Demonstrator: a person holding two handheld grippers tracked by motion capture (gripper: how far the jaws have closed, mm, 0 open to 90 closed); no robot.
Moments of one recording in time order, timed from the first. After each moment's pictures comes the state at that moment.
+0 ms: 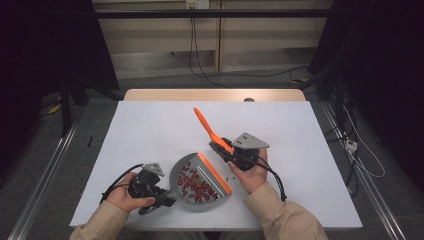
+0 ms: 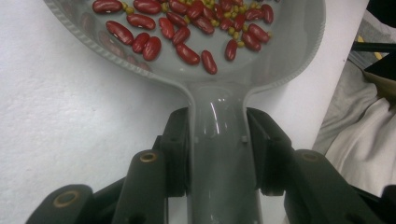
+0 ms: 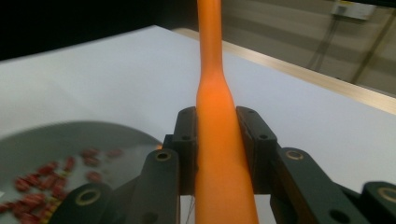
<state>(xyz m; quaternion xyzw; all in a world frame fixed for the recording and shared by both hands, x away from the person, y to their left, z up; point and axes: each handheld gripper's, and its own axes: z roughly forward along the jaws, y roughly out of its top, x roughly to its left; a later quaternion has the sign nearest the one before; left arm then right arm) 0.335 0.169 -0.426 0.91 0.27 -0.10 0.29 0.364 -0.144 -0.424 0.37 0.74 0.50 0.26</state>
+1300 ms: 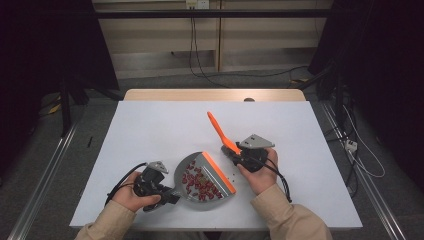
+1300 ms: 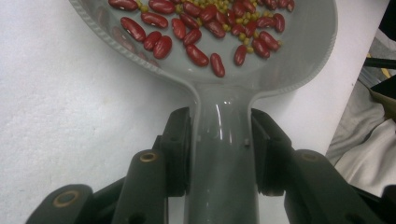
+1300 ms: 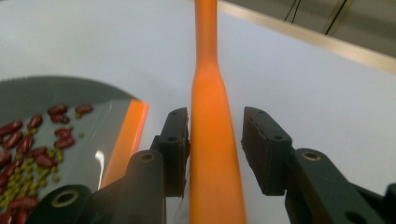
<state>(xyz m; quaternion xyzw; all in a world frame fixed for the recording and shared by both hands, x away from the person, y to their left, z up) 0.338 0.159 -0.427 0.90 0.30 -0.09 0.29 0.359 -0.166 -0.426 0.43 0.76 0.41 0.26</state>
